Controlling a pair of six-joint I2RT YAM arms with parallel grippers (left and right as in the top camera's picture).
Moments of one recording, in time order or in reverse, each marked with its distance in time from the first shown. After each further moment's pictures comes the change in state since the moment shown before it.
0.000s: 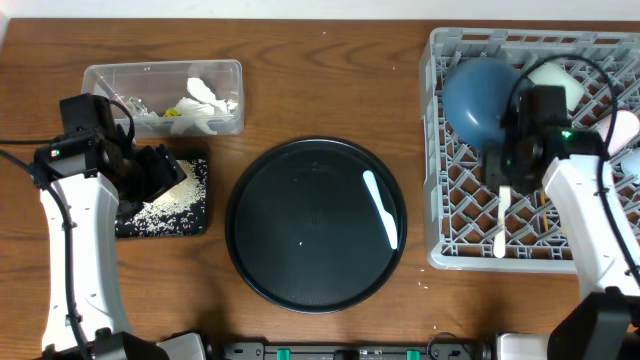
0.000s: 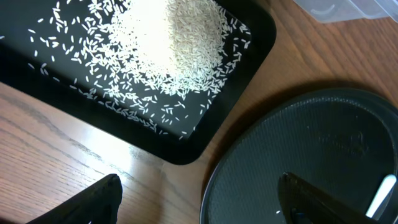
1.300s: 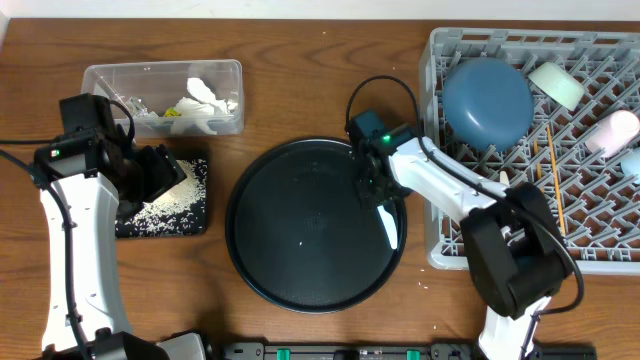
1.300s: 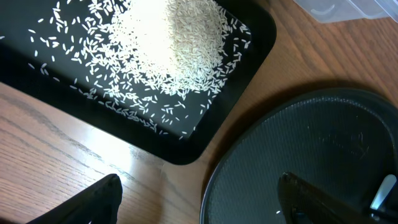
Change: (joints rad) left arm 0.000 0.000 0.000 0.000 0.000 0.000; right arm 0.580 0.446 0.105 0.082 0.018 0.198
